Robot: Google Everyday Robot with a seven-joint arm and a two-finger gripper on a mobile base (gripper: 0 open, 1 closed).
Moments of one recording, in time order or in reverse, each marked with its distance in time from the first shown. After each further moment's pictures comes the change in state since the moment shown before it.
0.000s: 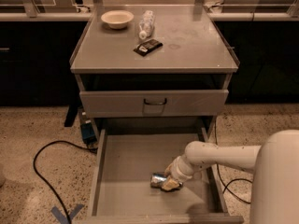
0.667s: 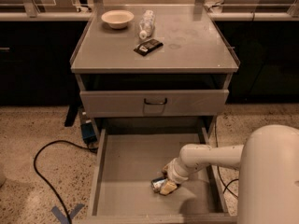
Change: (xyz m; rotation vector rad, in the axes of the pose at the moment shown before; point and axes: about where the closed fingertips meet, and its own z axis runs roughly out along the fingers) arm 0.007 -0.002 0.022 0.001 0.032 -0.023
